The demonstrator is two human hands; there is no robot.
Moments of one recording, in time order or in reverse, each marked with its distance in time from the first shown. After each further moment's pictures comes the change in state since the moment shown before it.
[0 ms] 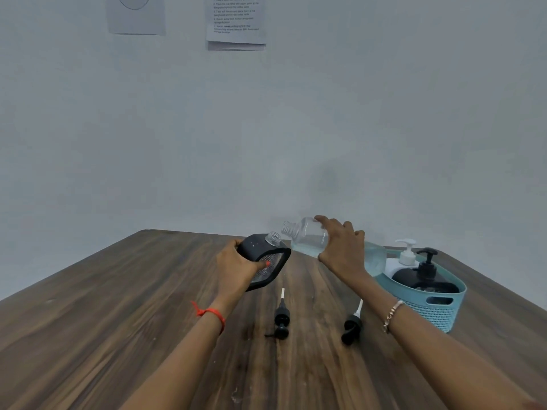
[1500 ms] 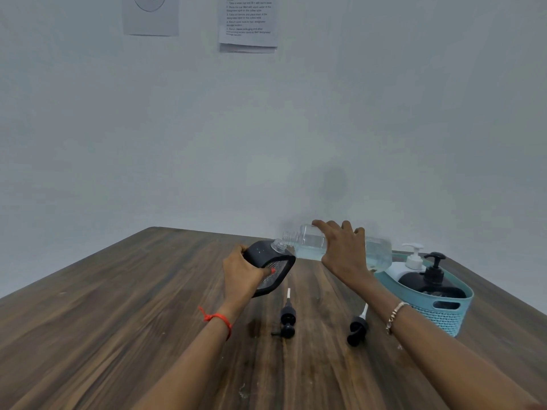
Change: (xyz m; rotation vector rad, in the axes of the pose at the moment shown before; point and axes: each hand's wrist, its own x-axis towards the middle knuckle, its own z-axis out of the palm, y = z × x) left_hand -0.014 0.000 -0.007 0.005 -0.011 -0.036; right_hand 0.000 -0.014 -0.003 -0.172 -0.048 -0.105
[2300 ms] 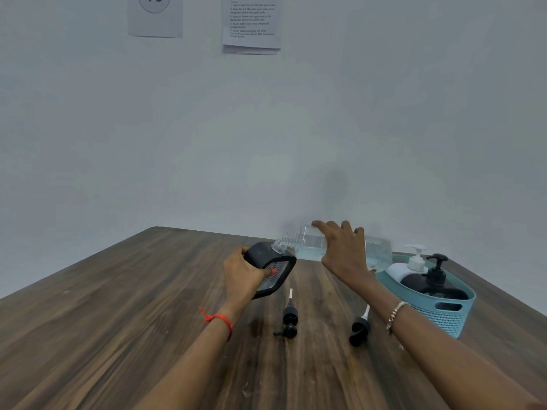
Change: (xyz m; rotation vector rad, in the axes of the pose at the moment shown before) left_hand 0.000 -0.005 -0.002 -0.053 0.008 -0.030; right_hand 0.001 -0.005 -0.002 -0.007 -0.007 -0.022
